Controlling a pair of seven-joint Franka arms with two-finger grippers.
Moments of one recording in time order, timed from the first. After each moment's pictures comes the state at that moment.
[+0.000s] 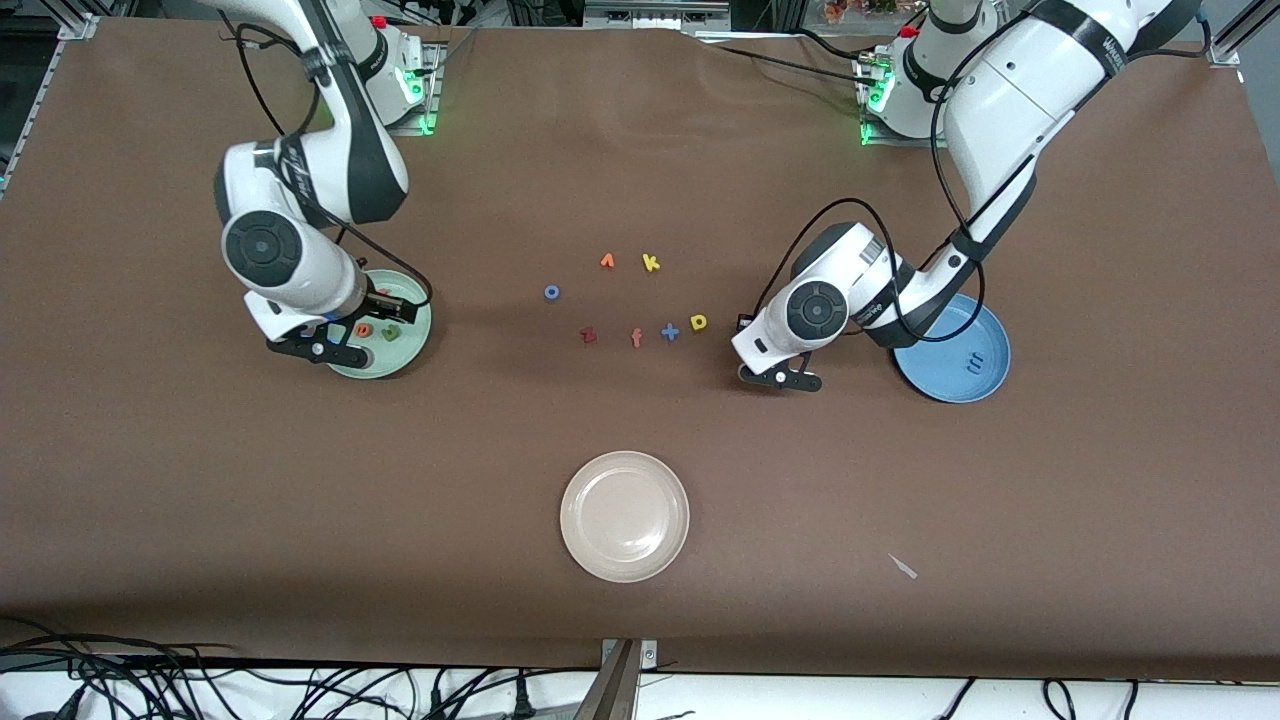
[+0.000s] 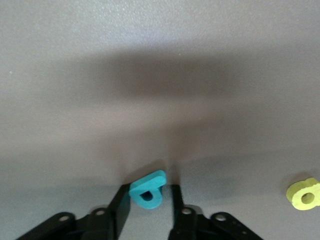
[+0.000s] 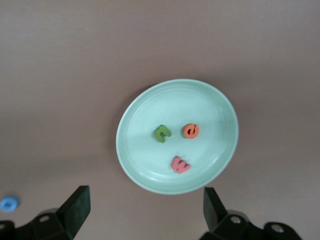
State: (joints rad) left arm 0.04 0.72 -0.59 -1.85 0.32 2.17 -0.56; right arm 0.66 0.24 -0.41 -1.92 0.02 1.91 0.36
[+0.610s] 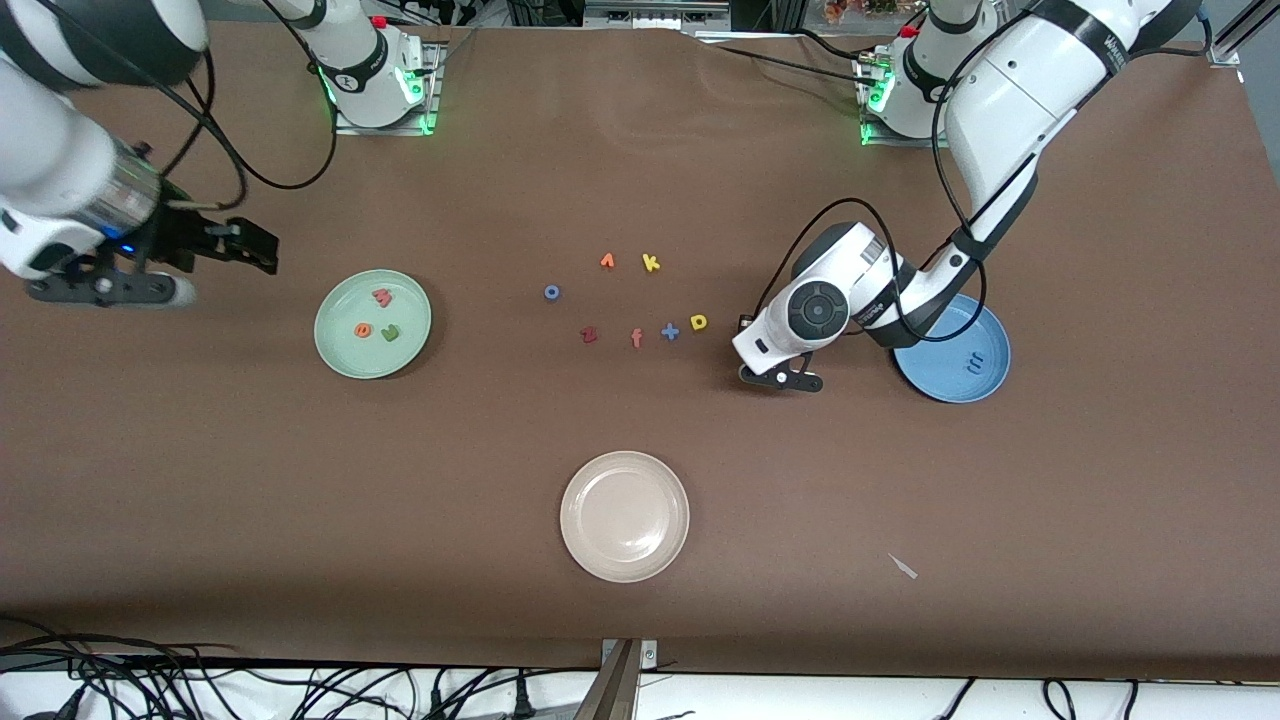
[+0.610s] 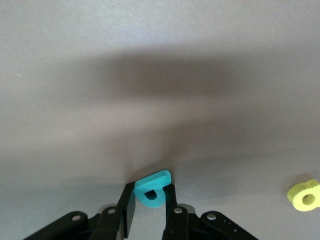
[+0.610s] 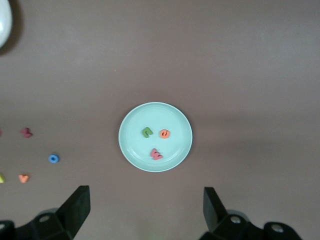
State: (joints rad) left arm 0.04 0.72 -0.59 -1.85 0.32 2.16 -0.56; right arm 0.65 0.08 -0.56 -1.59 0.06 1.58 0.12
